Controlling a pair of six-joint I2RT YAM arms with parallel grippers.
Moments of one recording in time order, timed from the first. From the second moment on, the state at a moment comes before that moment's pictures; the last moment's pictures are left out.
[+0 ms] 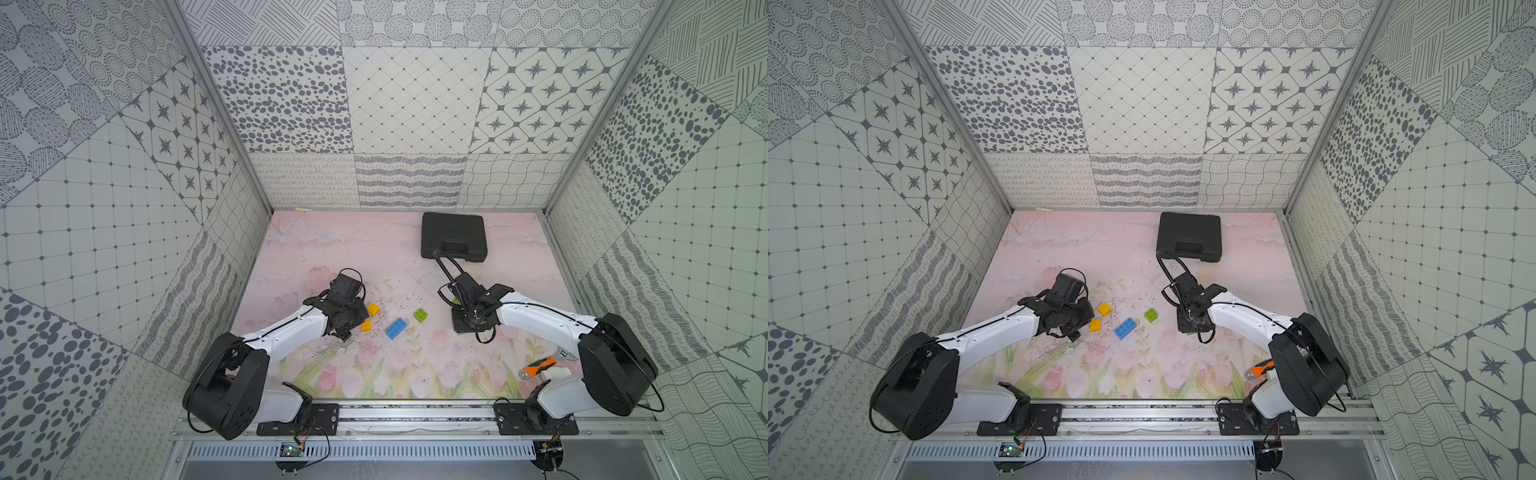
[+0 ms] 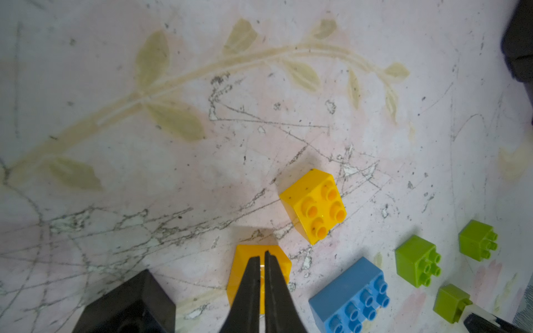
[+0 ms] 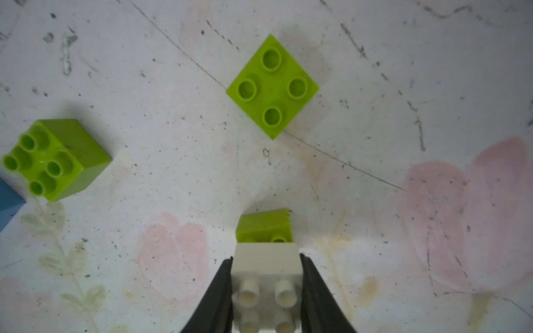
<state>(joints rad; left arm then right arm) -0.48 1.35 0.66 -0.39 0.05 -0.91 0.66 1.48 0.87 -0.72 0.09 0.56</state>
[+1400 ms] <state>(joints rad) -0.48 1.36 0.64 -0.37 0.06 -0.92 0.68 1.56 0.92 -0.73 0.12 0.44</state>
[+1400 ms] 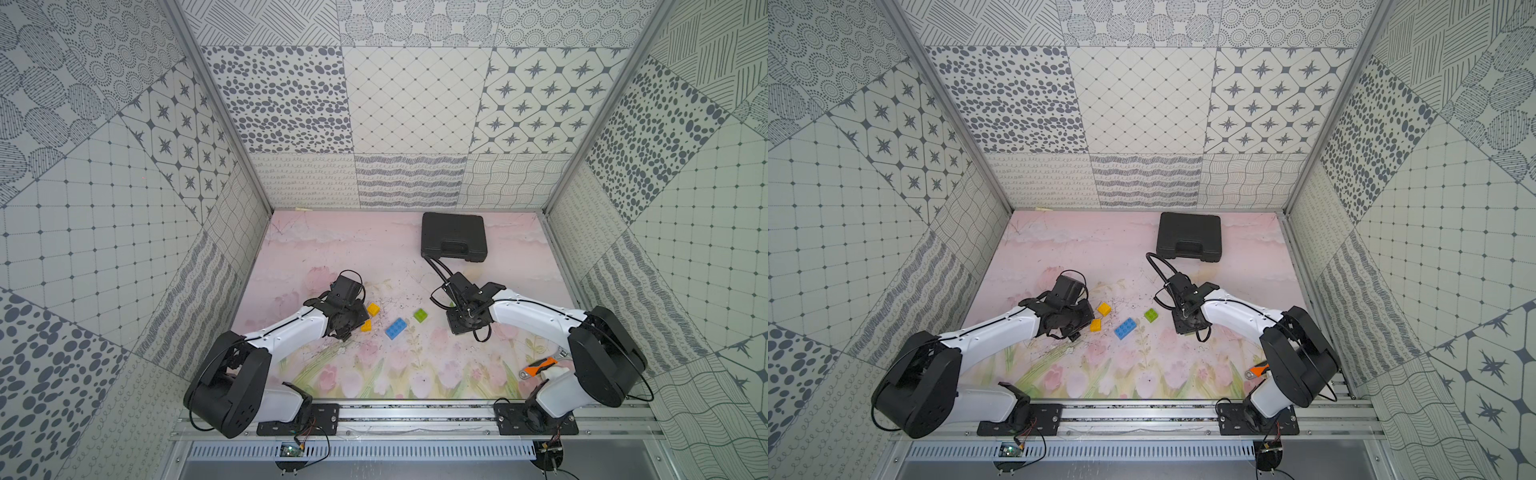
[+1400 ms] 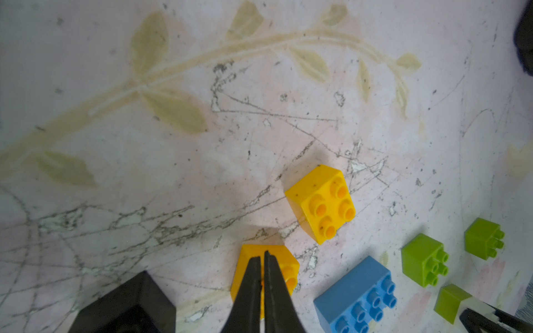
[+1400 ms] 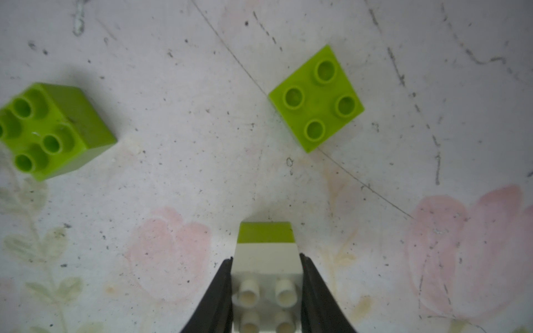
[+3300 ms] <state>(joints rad) -0.40 1.67 0.82 -0.22 0.24 -0.93 0.58 1.74 1.21 -0.80 0.17 0.30</state>
